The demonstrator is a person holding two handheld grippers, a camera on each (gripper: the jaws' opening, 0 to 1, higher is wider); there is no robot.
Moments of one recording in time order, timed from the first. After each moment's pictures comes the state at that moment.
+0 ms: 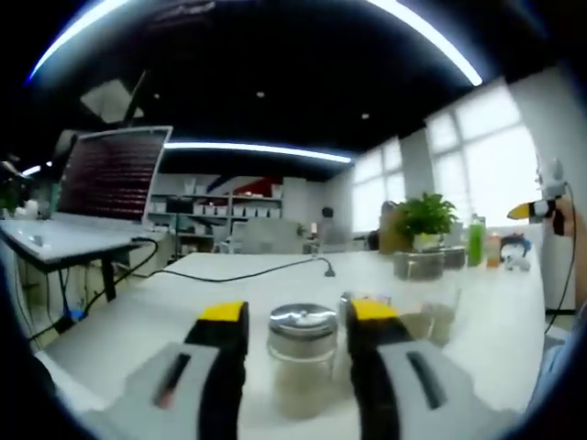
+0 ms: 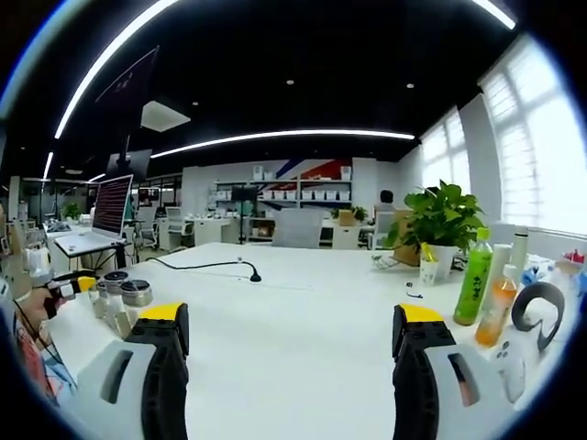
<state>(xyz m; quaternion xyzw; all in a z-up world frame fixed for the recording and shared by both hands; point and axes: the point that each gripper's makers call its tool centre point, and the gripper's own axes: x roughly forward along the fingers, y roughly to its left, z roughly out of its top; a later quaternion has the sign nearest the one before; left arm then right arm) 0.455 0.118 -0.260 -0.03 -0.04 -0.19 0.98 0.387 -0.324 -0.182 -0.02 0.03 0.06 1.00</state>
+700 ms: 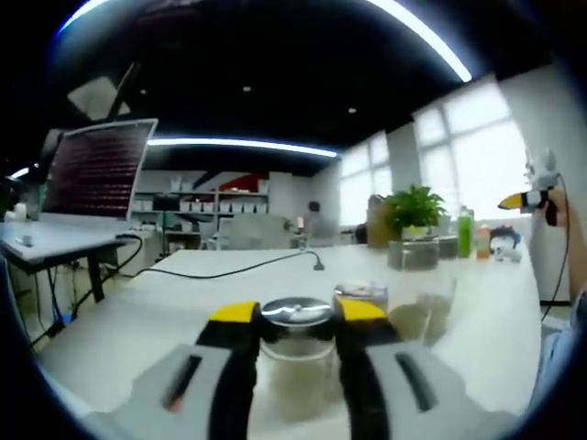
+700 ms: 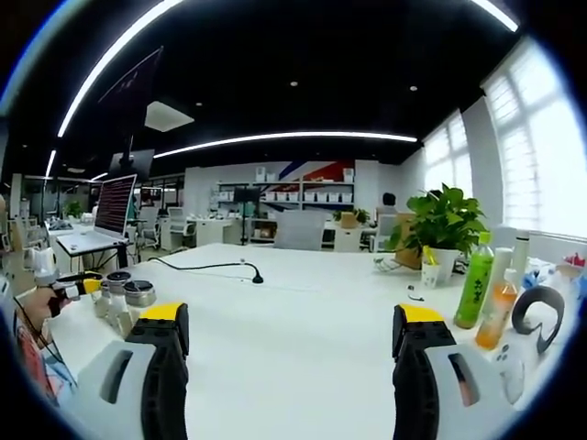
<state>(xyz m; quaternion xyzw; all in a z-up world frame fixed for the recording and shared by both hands) 0.460 0.108 -0.267 -0.01 -0.03 -0.22 0.97 0.387 -0.324 -0.178 -0.02 0.02 0.06 1.00</state>
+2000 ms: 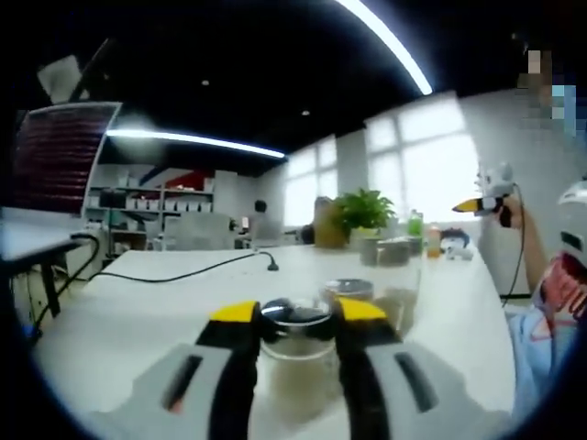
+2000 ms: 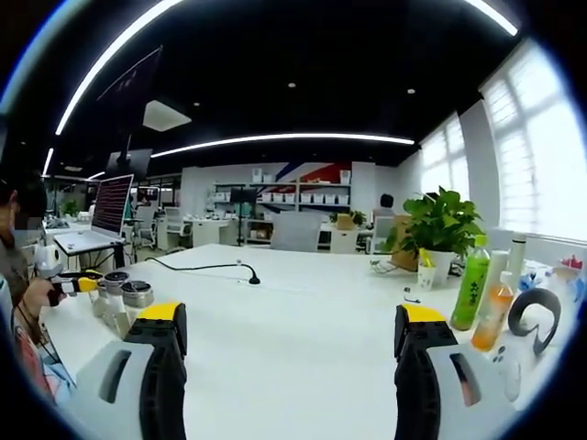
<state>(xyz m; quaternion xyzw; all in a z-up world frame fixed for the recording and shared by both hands) 0.462 0.108 -0.268 -0.02 -0.03 -0.38 0.93 0.385 -0.322 -0.177 -0.03 0.02 0.06 1.00</state>
